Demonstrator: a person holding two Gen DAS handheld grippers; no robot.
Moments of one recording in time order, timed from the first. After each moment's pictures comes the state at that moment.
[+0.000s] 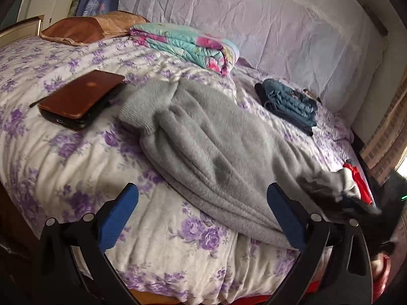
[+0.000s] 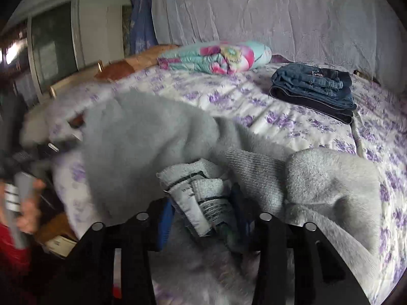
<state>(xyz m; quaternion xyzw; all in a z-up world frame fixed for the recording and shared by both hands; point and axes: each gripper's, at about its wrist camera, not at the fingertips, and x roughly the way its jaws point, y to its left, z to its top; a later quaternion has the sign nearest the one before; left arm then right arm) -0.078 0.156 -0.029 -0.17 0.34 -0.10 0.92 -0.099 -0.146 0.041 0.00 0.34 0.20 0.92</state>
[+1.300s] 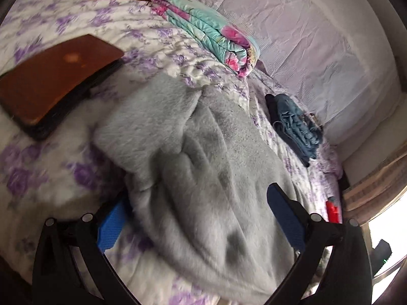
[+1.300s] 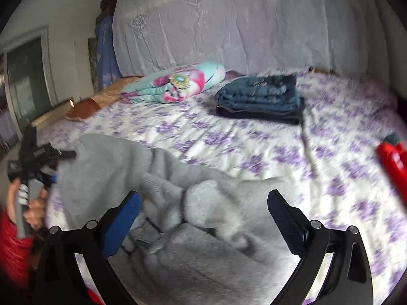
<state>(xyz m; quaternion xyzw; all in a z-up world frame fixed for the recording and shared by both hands) 0.008 0.177 -0.042 -0.29 0.38 -0.11 0.87 -0.100 -0.213 0.050 0.01 0.30 0.08 0.95</state>
